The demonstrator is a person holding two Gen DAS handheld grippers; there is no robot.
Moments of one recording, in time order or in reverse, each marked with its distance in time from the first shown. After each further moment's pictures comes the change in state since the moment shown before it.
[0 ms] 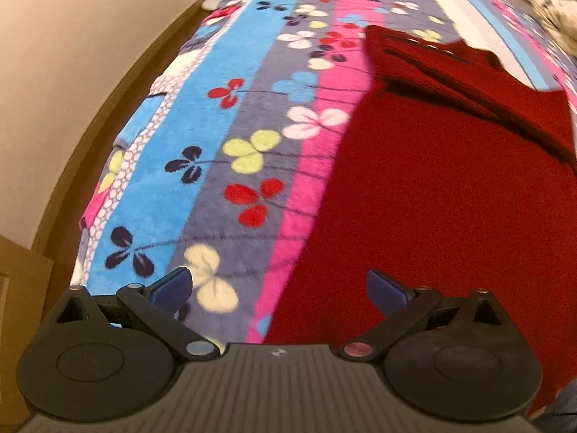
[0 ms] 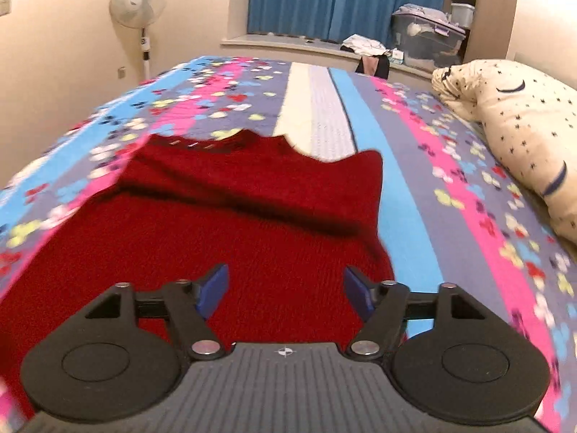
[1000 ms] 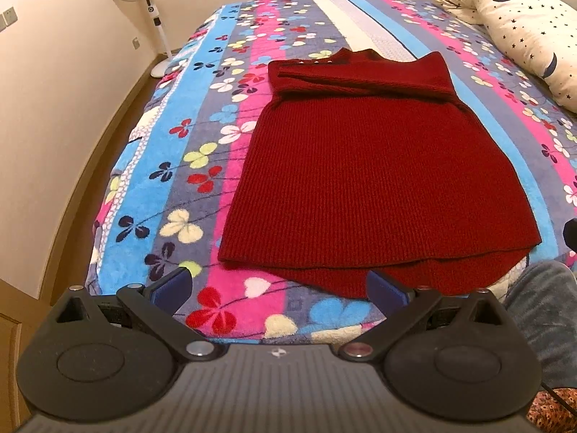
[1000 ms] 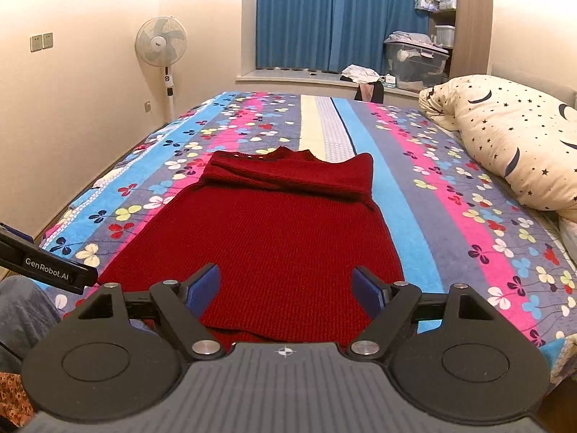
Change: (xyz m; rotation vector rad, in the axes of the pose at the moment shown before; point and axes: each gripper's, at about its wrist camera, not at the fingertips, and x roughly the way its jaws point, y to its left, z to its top) left arm -0.149 -0.042 -0.143 0.212 -0.191 -0.074; right arm -0.222 0.047 -0.091 0.053 -0.121 0.009
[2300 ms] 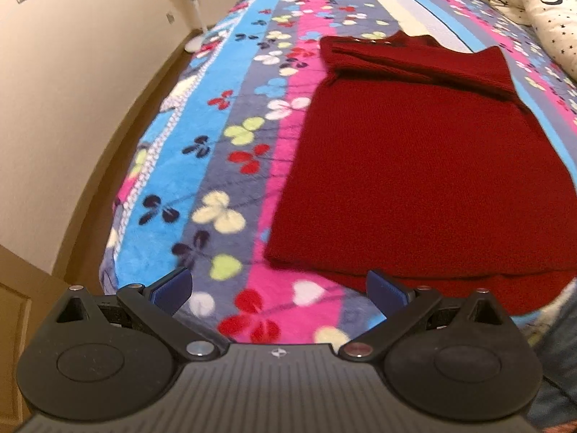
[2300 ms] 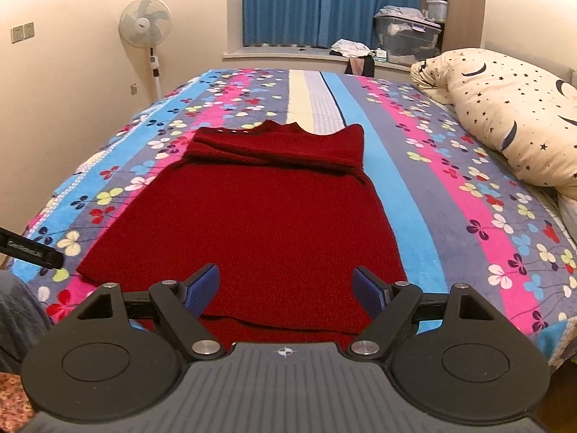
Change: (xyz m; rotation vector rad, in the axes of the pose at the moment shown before) left arm 0.068 0.047 0.006 -0.073 0.045 0.107; right arm 0.043 -0.016 -0.008 0.032 0.080 -0.046
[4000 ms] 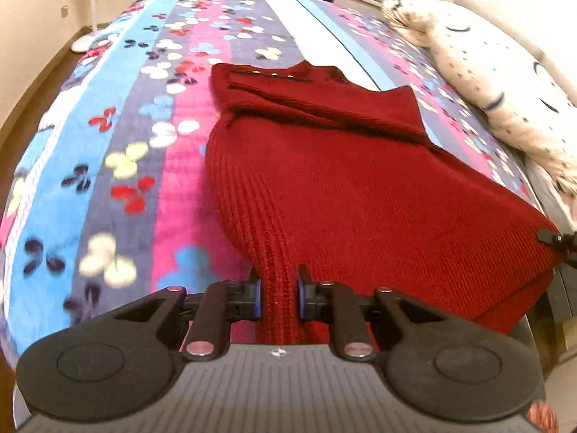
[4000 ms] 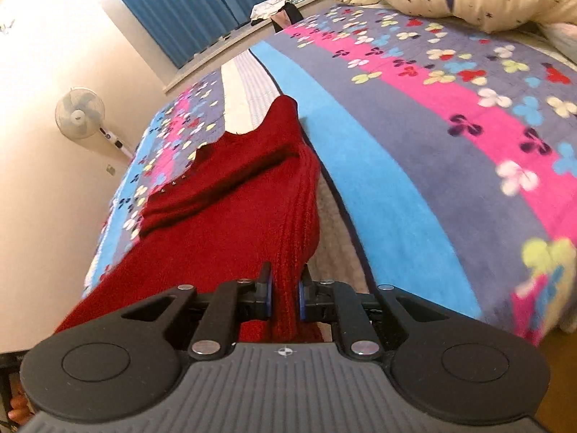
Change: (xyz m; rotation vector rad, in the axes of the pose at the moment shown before) left arm 0.019 0.018 0.032 0.030 -0.004 -0.500; right arm 0.045 -0.170 -0.006 0.585 0.117 0.188
